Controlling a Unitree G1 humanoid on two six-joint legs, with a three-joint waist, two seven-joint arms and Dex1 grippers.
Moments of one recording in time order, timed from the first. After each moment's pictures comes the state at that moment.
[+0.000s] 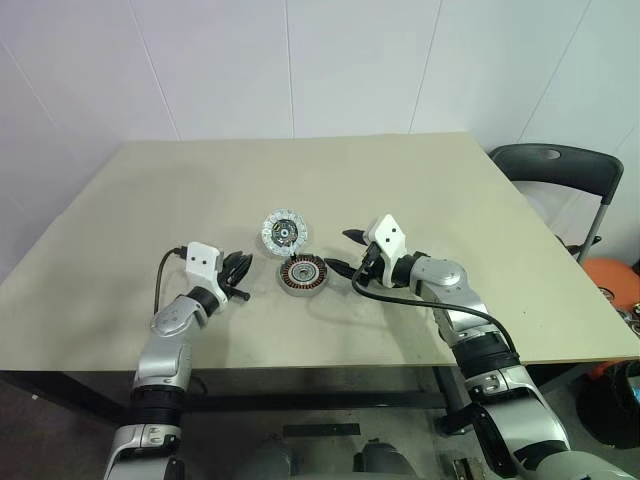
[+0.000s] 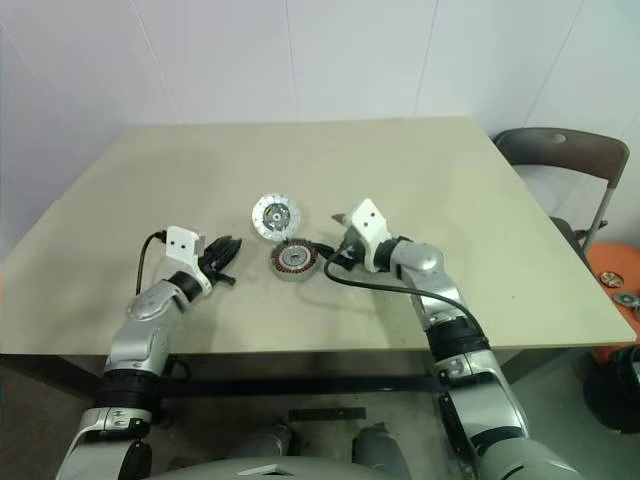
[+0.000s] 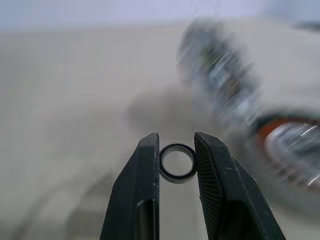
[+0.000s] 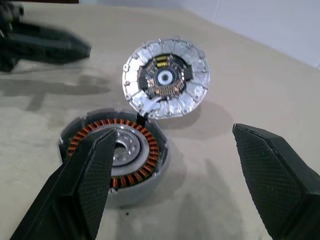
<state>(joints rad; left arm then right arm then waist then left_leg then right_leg) -0.27 0.26 0.09 0.21 -0.23 0.10 -0.53 -0.55 -0.29 0.14 0.38 0.11 0.10 0.79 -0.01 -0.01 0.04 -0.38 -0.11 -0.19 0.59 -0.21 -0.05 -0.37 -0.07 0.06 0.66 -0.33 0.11</state>
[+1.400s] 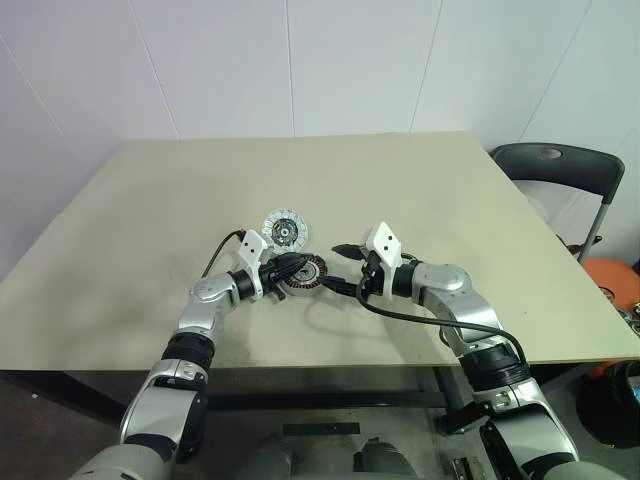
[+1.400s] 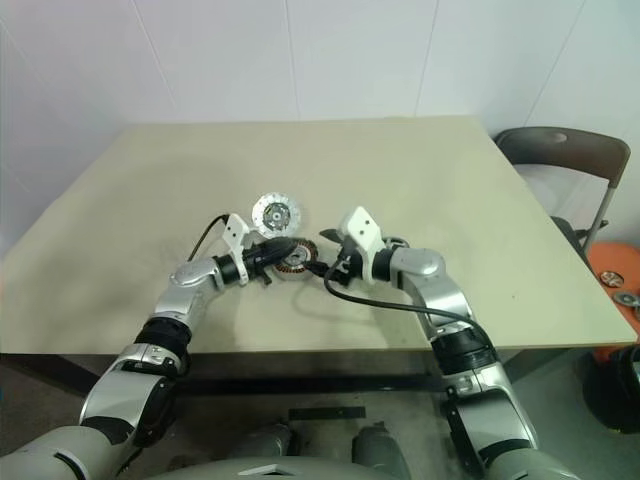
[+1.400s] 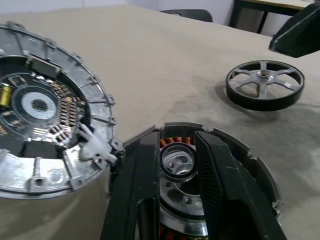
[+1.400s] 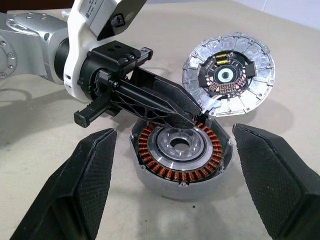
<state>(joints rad) -0.60 0.23 -0.02 0.80 -0.22 -0.10 -0.92 -0.47 -0.33 0.17 0.14 0.18 0.33 0.89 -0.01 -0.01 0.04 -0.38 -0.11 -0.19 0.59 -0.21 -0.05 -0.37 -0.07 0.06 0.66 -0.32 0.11</state>
